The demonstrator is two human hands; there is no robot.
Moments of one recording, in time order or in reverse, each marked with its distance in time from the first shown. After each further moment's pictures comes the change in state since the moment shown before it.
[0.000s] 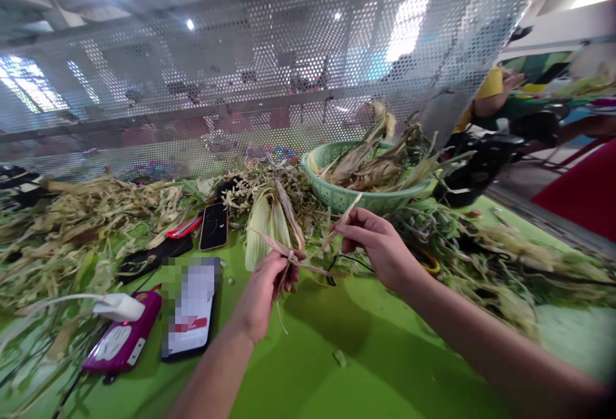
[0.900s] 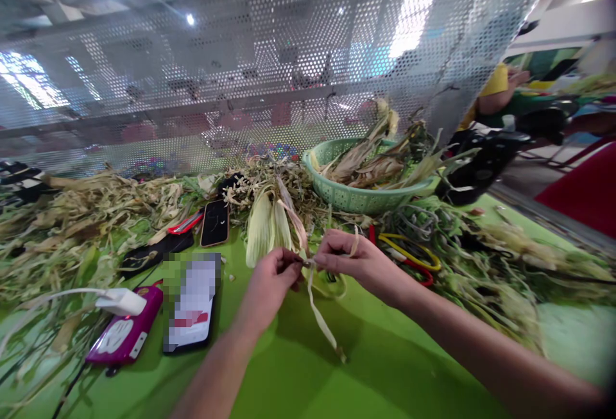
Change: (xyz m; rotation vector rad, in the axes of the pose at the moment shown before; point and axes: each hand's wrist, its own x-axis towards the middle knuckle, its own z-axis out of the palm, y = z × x) left_hand 0.007 -0.004 0.003 0.293 0.032 0.075; right_hand -0.019 -0.006 0.014 -0.378 -0.354 -0.100
